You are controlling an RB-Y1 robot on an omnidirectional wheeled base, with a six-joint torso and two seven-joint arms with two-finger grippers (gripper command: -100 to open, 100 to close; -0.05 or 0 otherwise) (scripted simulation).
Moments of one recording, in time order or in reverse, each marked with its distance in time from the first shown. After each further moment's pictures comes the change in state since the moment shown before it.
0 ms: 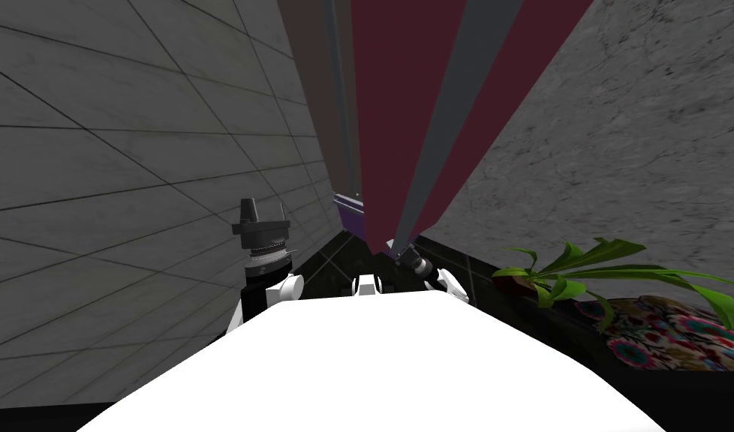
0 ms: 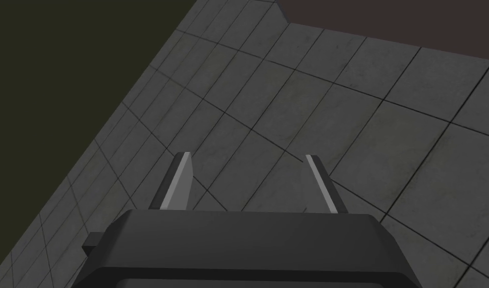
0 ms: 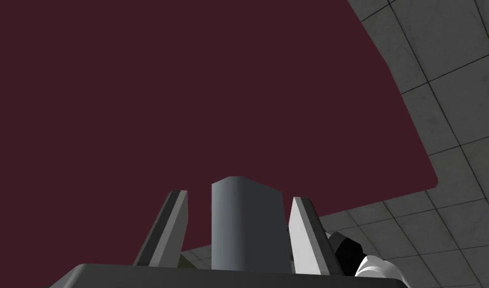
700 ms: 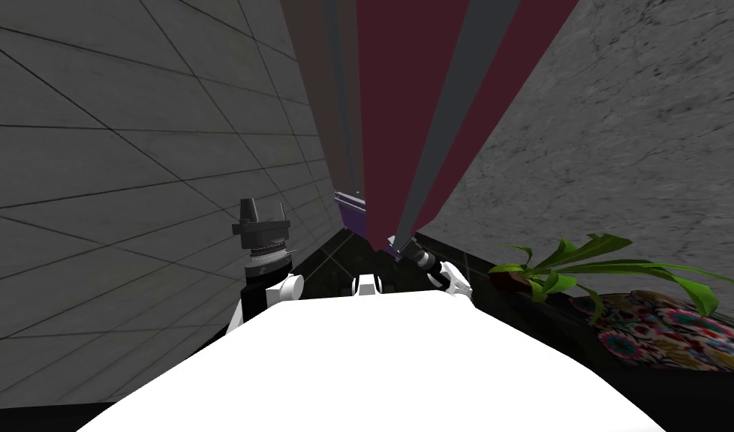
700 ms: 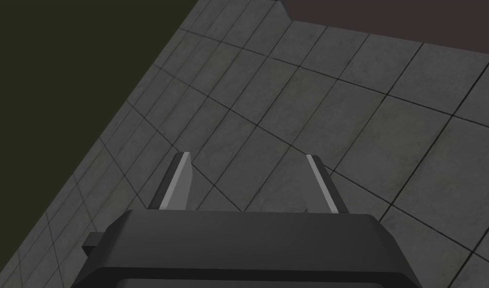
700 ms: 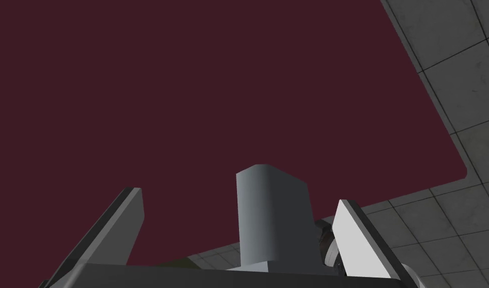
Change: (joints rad) left arm 0.000 0.000 0.000 0.000 0.000 0.000 0.000; right arm -0.049 -0.064 -0.005 -0.031 -0.012 0.047 -0.098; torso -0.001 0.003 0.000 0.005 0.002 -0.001
